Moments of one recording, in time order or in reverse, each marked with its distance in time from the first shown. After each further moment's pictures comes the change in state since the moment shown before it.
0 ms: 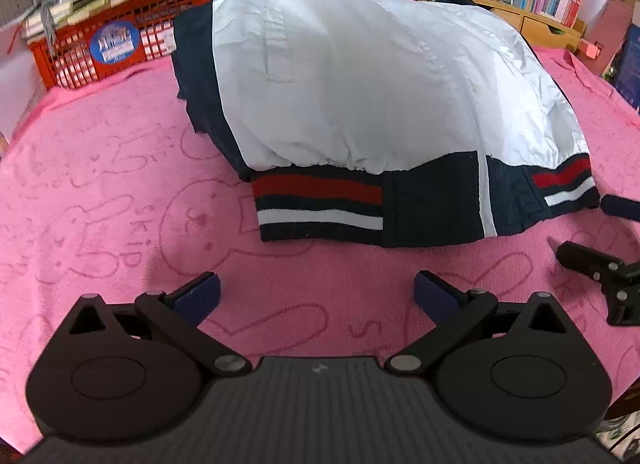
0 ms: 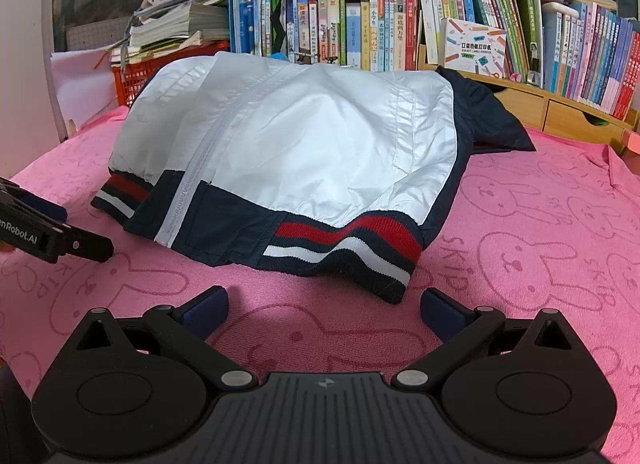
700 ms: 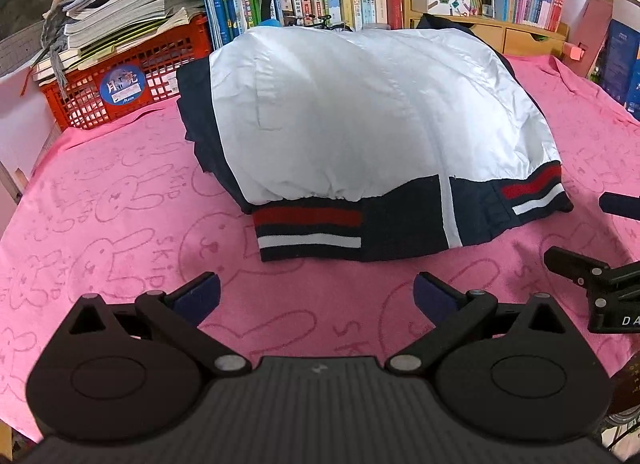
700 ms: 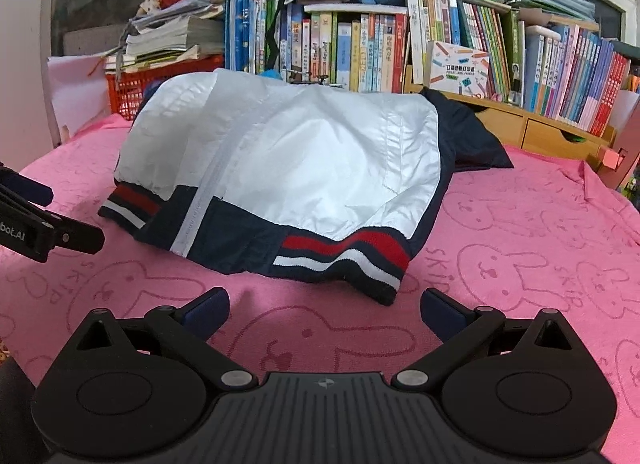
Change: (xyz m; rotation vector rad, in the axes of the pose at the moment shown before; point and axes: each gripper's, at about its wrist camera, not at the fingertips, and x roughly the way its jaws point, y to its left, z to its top) left arm -0.036 -0.016 0.004 0.079 -0.102 0.069; right arm -0.031 0.016 0.003 -0.018 -0.046 -0.061
